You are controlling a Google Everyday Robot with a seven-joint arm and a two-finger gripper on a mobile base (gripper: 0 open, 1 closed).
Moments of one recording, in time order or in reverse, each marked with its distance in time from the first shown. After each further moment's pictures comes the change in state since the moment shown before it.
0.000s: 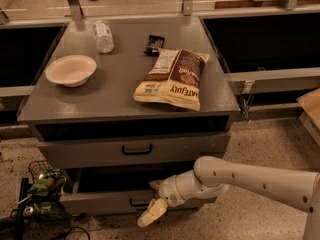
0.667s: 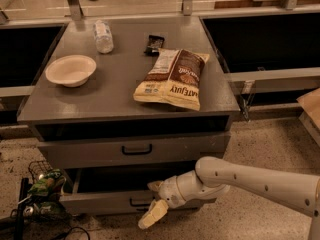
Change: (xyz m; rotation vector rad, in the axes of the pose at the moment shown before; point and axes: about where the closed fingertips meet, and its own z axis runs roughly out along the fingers) arm -0.003 0.013 -0.002 -0.052 -0.027 -0.018
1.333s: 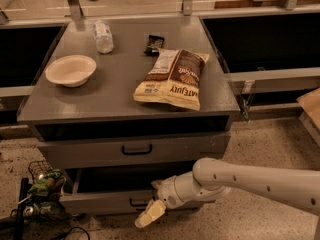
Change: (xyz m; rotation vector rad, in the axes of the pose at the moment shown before) arm -0.001 -0.007 -0.003 0.140 0.053 0.023
